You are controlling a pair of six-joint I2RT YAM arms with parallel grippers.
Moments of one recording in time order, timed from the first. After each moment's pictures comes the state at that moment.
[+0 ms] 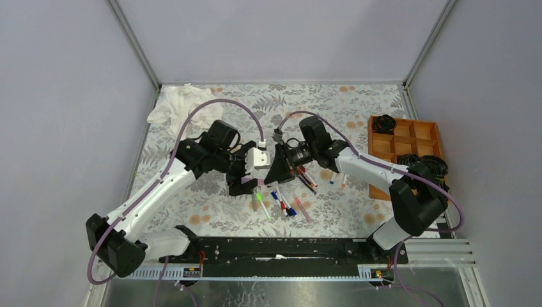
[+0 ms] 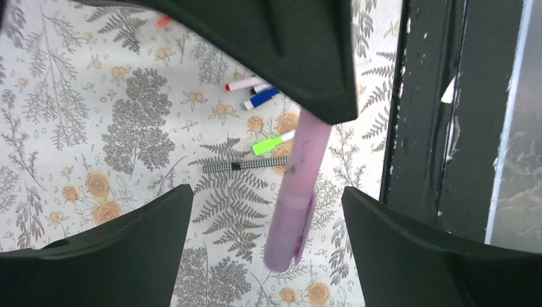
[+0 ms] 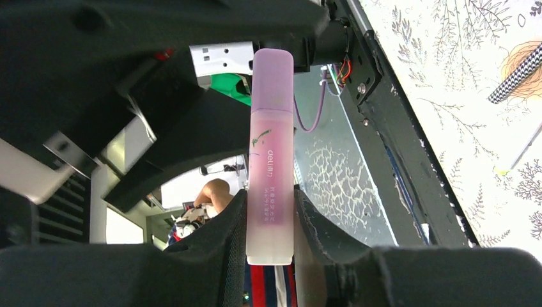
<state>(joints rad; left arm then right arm) -0.62 1.20 1.14 -0.96 0.54 0.75 0.67 1.58 1.03 -0.09 -1.12 0.92</state>
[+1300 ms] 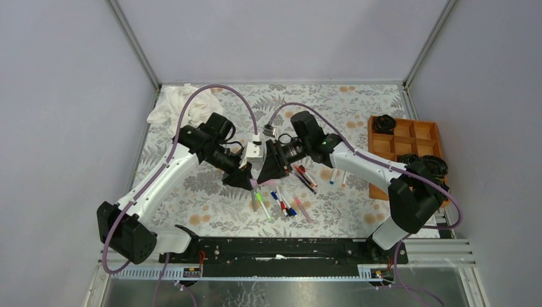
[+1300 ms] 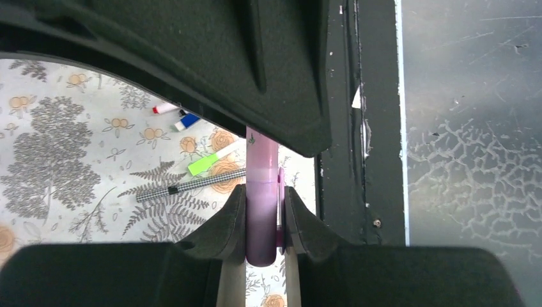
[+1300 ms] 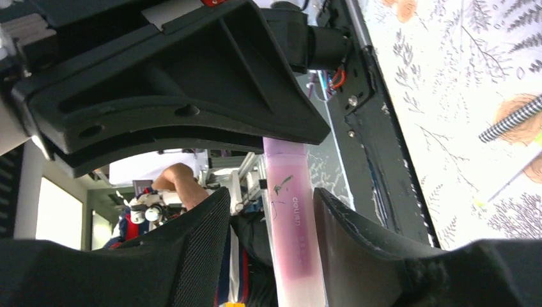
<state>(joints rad) -0.48 1.30 1.23 -1.18 0.89 0.89 0.72 1.60 1.12 -0.11 -1.12 0.78</state>
